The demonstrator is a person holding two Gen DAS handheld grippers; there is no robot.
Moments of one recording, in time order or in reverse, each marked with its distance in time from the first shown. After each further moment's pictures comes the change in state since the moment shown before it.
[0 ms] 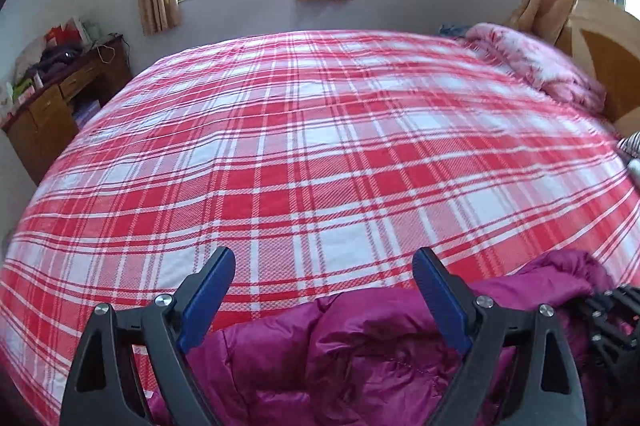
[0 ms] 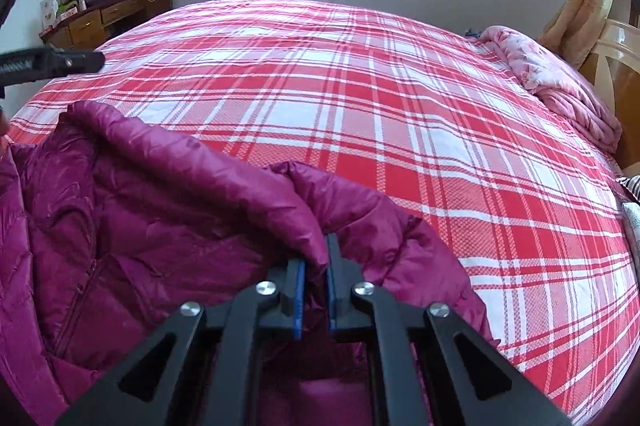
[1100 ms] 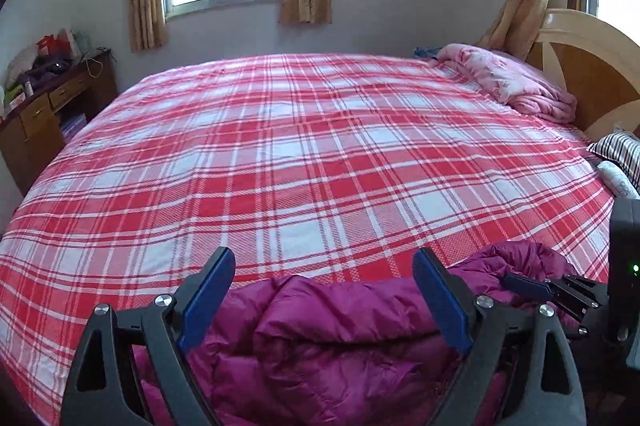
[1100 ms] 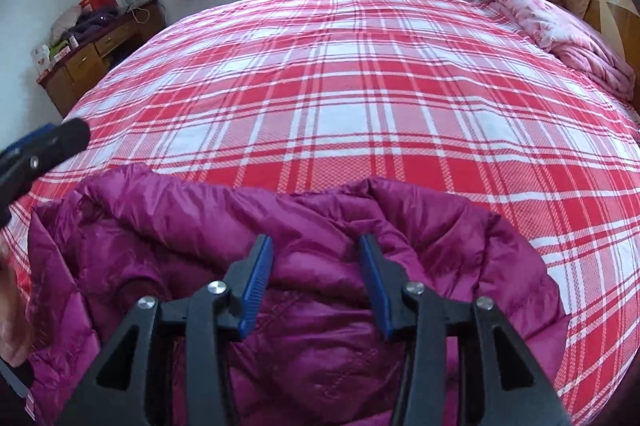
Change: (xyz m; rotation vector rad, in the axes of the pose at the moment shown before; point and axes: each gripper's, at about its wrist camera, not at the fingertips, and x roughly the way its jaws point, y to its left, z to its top) left arm -0.044 -0.021 -0.017 -0.016 -0.078 -0.133; right arm 0.009 0.035 0.020 0.147 0.059 0.098
